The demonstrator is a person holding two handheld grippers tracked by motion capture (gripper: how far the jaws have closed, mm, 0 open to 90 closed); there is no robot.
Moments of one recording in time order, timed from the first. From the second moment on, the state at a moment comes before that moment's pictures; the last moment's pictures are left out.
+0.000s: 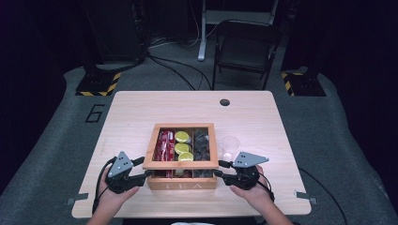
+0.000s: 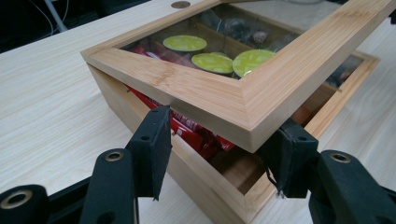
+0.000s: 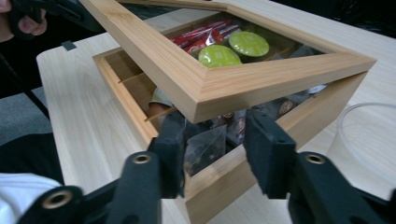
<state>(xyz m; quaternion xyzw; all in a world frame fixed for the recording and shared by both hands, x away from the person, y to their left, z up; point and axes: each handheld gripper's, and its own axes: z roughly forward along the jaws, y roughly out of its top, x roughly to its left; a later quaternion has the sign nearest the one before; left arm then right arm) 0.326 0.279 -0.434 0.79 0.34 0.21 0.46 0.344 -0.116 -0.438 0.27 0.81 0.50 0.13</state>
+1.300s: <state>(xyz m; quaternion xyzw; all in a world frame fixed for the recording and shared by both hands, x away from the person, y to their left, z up) 0.403 0.264 -0.375 0.72 0.41 0.26 0.49 0.408 -0.096 -0.352 0.30 0.77 0.52 0.22</state>
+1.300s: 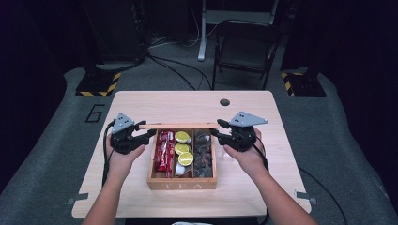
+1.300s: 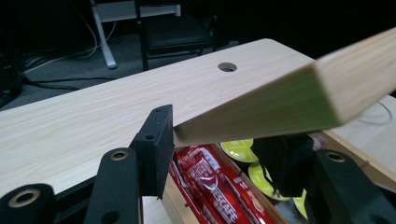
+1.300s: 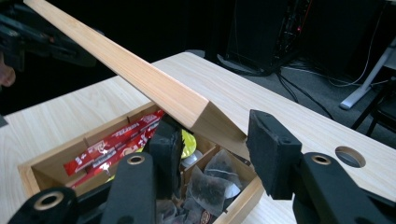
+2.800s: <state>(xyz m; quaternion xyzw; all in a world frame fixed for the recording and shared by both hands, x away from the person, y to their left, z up) 0.406 0.272 -0.376 0.73 0.40 0.26 0.50 0.364 -0.100 -0.399 0.32 0.77 0.52 0.21</state>
